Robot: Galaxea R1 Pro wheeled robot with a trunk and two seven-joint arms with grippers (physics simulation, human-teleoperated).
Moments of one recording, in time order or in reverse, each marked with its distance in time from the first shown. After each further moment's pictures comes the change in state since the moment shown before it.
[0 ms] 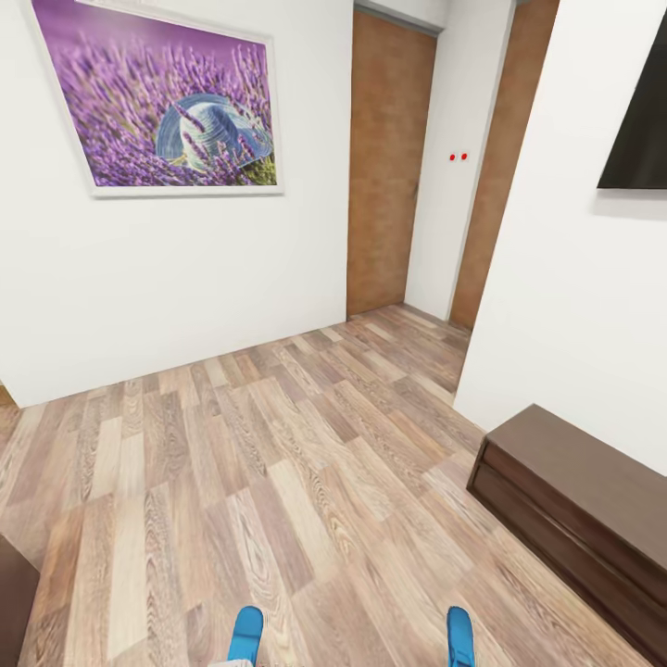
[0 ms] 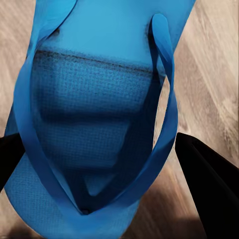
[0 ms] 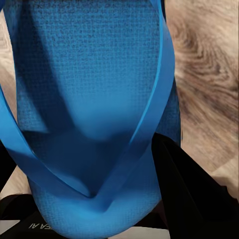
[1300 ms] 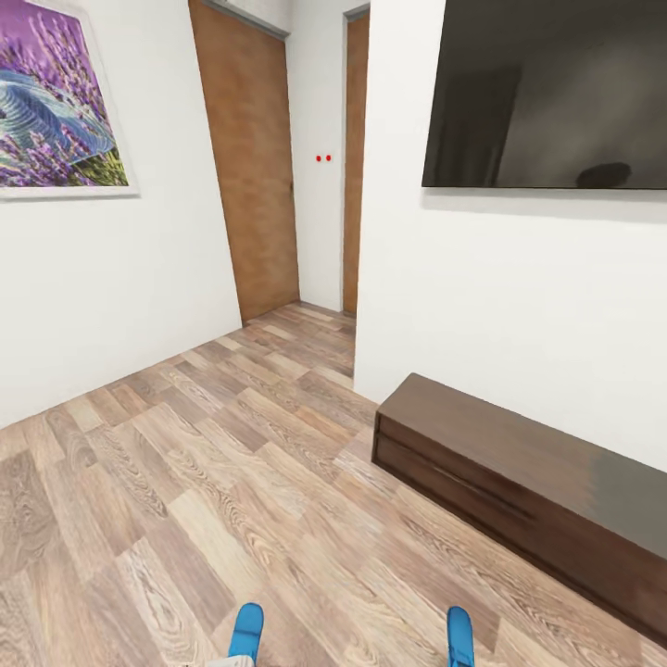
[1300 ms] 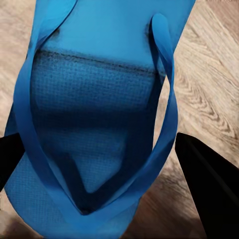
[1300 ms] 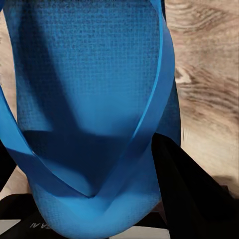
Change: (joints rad) left arm -0.008 0.000 -0.001 0.001 0.001 0.005 -0.002; right arm 0.000 0.000 -0.001 0.002 0.000 0.000 0.004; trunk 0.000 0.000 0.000
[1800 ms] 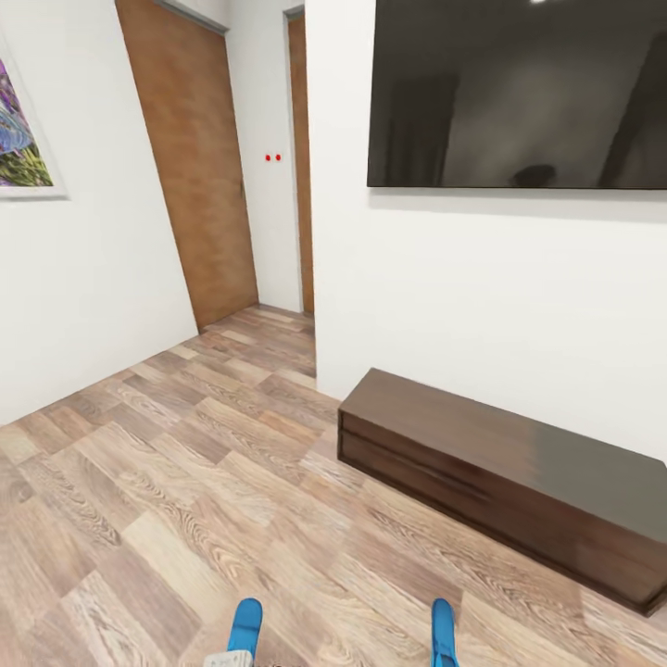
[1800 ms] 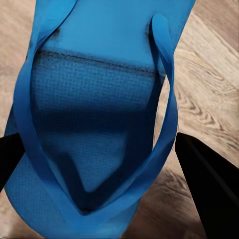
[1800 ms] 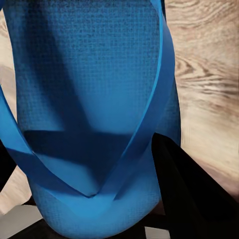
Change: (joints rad) left arm -0.011 0.005 0.001 0.000 -0.004 -0.001 0.003; right arm -0.001 0.012 0.000 -0.001 0.004 0.000 0.141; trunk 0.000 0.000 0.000
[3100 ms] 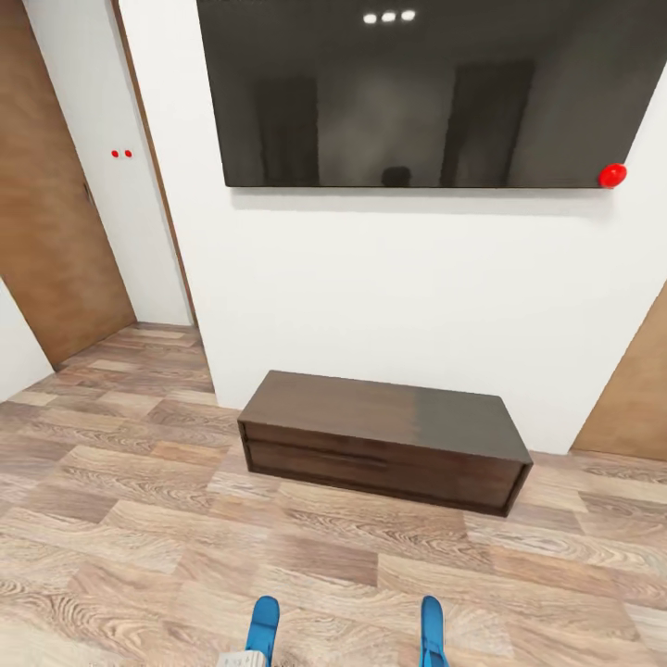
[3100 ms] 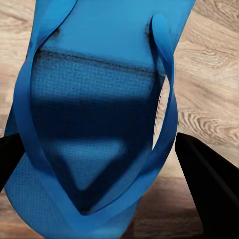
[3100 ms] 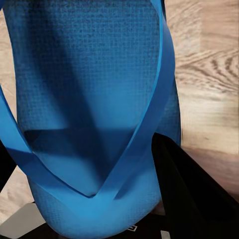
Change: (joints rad) left arm 0.000 -0.017 -0.002 -0.003 -0.021 -0.004 -0.102; right arm -0.001 0.029 -0.001 -0.007 0.001 0.000 0.001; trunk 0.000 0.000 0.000
